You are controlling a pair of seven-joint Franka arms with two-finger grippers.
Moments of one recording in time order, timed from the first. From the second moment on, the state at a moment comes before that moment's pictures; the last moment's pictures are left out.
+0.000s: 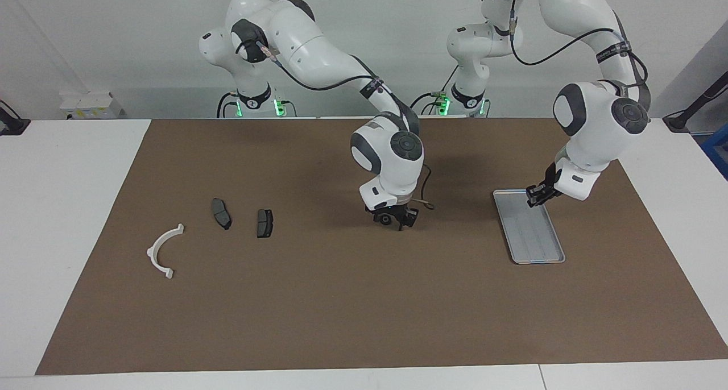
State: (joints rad) left arm 0.06 0.17 -0.07 -1.88 -0.04 1.97 -0.21; right arm 0.63 0.77 0.05 -1.30 -0.06 2.02 1.12
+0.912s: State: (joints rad) left arm 0.04 0.17 -0.08 -1.88 -0.04 1.96 -0.29; right arm 0.63 0.76 0.05 -1.29 -0.03 2.02 1.08
